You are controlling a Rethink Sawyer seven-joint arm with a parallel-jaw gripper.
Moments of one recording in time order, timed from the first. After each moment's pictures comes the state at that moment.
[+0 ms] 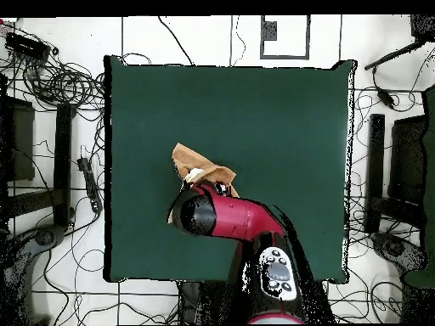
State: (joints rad) arm -0.08 -0.63 -0.07 1.84 0.00 0.23 1.57
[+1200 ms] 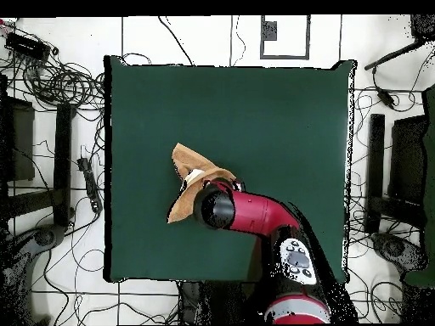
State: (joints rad) arm -0.15 -0.57 -0.07 1.80 -0.04 0.23 1.57
